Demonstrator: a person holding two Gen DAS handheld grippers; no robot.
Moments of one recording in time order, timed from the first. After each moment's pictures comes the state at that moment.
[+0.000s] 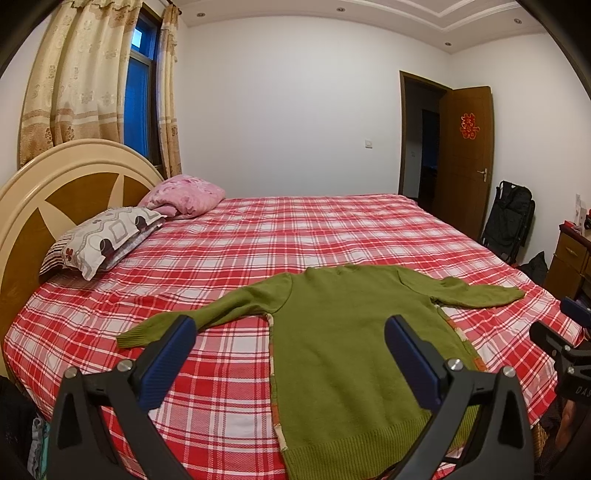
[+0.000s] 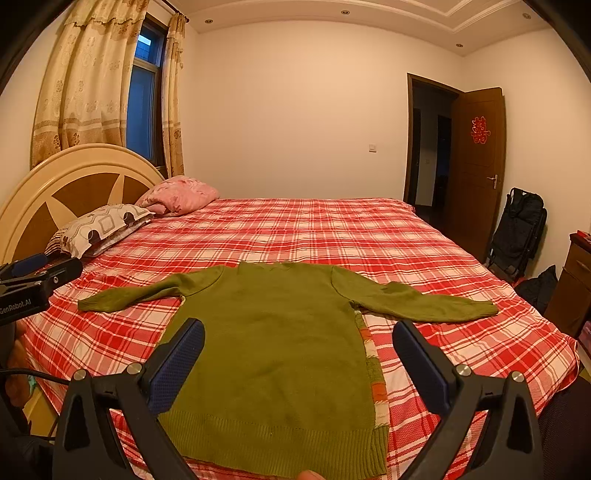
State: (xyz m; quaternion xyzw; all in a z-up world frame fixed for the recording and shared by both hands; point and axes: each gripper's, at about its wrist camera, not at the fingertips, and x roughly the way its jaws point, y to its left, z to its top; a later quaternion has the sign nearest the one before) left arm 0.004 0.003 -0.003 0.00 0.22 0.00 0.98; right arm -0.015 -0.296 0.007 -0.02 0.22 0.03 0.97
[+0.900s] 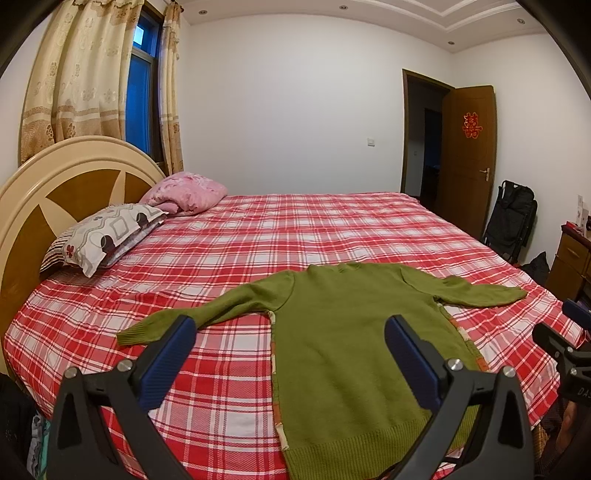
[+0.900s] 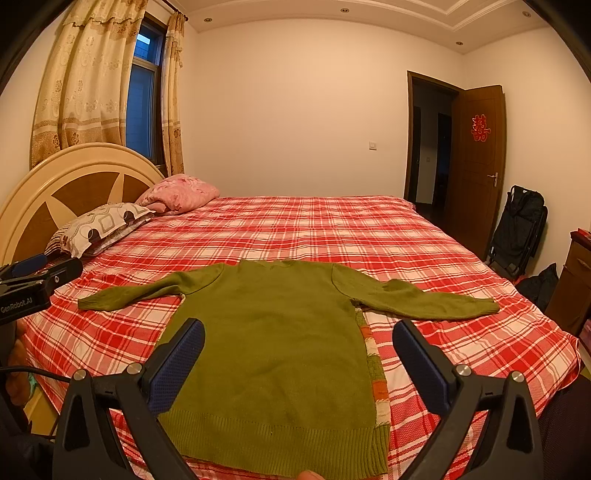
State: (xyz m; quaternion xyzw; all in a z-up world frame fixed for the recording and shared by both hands) left arm 0.005 0.009 -0.004 -0.01 0.23 0.00 0.97; right arm -0.014 -0.294 0.002 -0.02 0.23 0.03 0.97
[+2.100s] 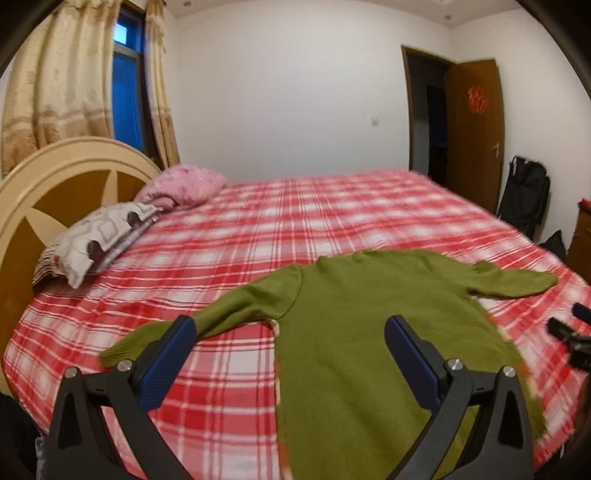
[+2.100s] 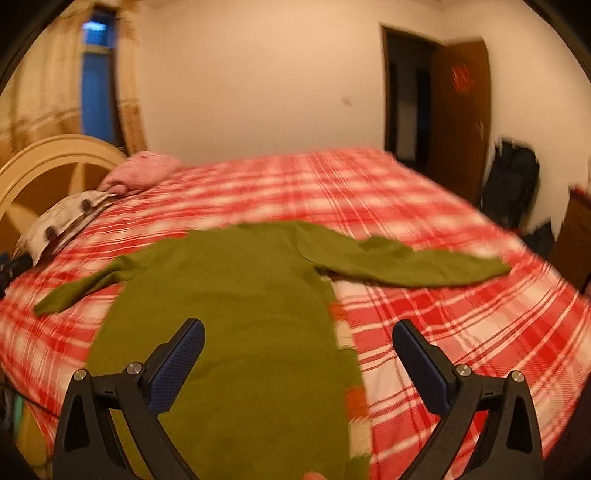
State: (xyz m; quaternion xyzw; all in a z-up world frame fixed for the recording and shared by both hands) left arm 0.116 -0.003 -0.050 0.03 0.26 0.02 0.96; right arm 0.109 -0.379 -0.078 0.04 0.32 -0.01 0.95
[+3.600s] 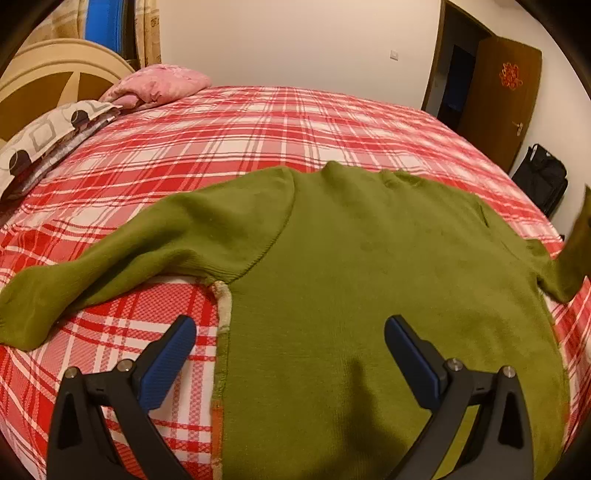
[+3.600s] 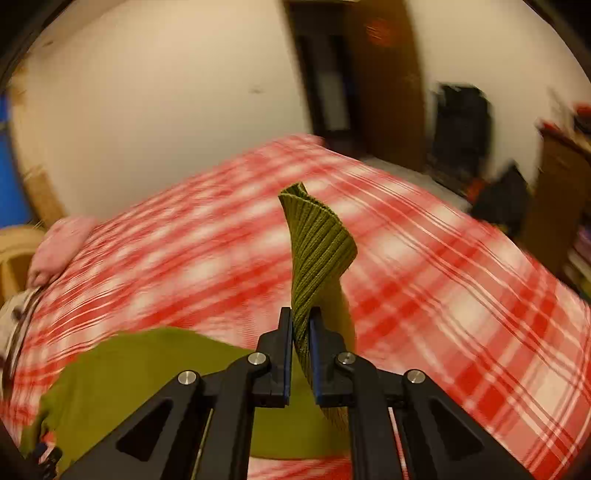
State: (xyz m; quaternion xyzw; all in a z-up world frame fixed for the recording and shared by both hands) left arm 0.263 0.011 -0.177 -0.05 0.41 -0.01 0.91; right arm 0.321 -0.537 -0.043 0.12 0.32 -0.10 0.93
